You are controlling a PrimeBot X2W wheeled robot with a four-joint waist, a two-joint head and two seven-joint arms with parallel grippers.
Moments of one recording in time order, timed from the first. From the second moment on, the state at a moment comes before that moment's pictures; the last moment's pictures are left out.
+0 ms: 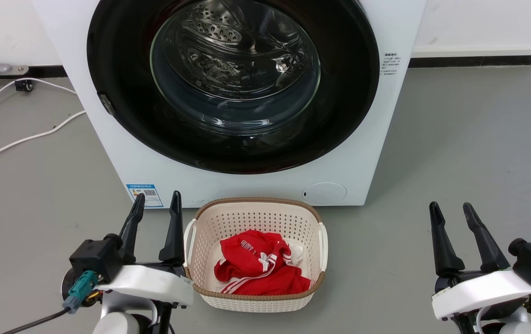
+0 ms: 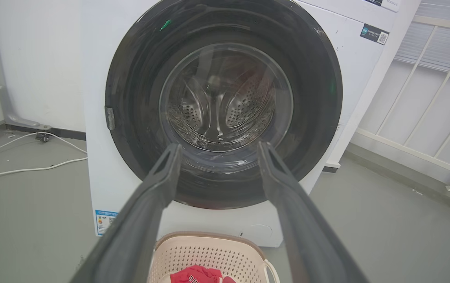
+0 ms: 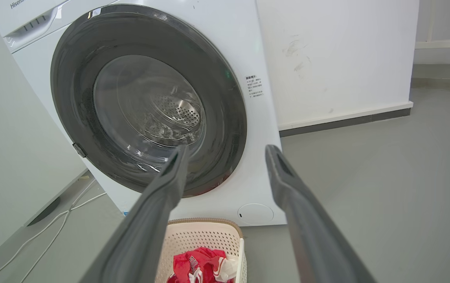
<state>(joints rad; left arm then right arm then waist) -0.09 0.08 -0.09 0.07 -0.33 -0.04 -0.18 -0.01 -0.05 -0.01 0.03 0.33 0.13 -0.11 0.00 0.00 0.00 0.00</state>
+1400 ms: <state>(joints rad) -0.09 0.06 -0.12 0.10 -0.05 0.00 -0.26 0.00 -0.05 0.00 0.00 0.06 0.13 -0.13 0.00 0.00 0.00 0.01</state>
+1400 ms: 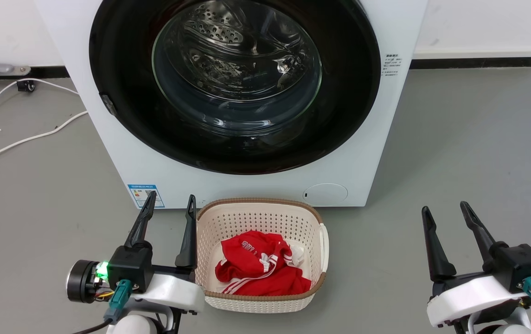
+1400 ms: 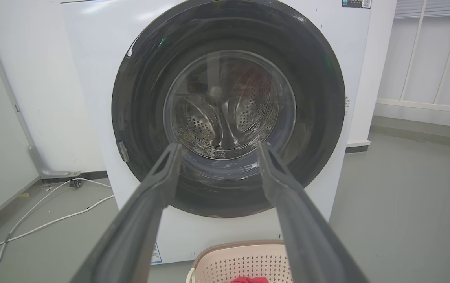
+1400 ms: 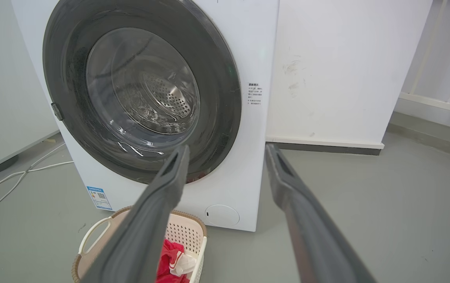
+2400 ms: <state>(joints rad) -0.09 0.06 -0.11 0.12 -0.05 -0.01 -0.26 0.00 -0.05 0.06 0.05 0.61 0.13 -0.21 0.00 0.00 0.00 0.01</state>
